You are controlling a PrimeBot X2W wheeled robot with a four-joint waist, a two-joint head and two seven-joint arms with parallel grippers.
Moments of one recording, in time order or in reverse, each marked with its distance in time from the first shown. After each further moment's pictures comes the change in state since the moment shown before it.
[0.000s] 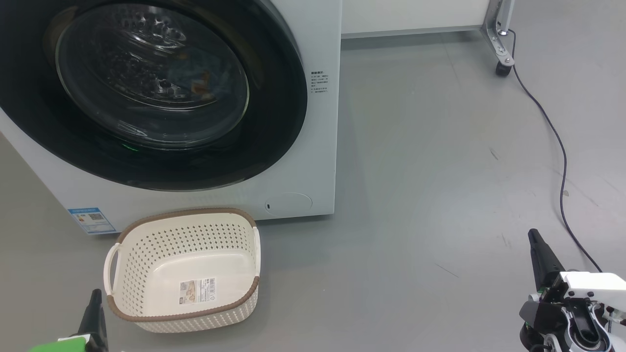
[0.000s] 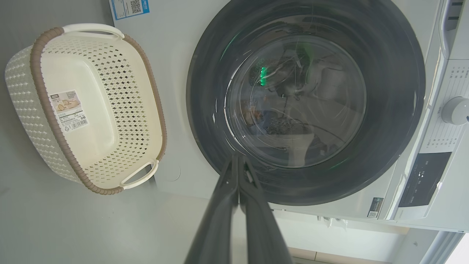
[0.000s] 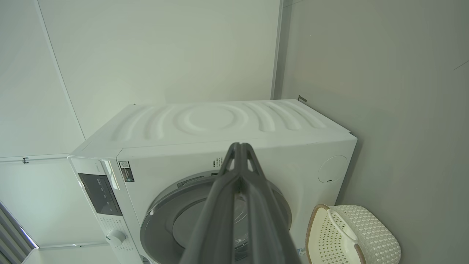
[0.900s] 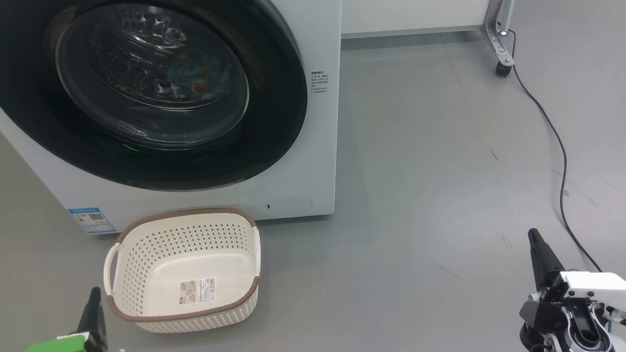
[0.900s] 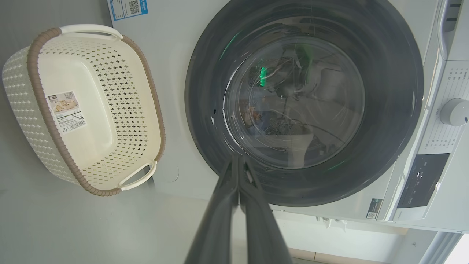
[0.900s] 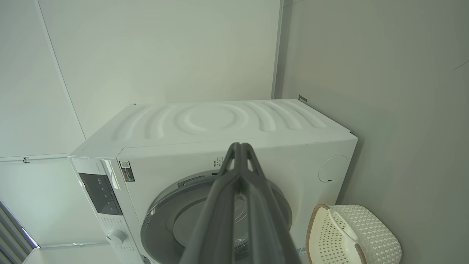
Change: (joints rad) left arm -0.009 -0.001 0.004 0.006 0.000 -0.001 0.002; right arm -0.001 0.001 -0.002 0.000 0.000 0.000 0.003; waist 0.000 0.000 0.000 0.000
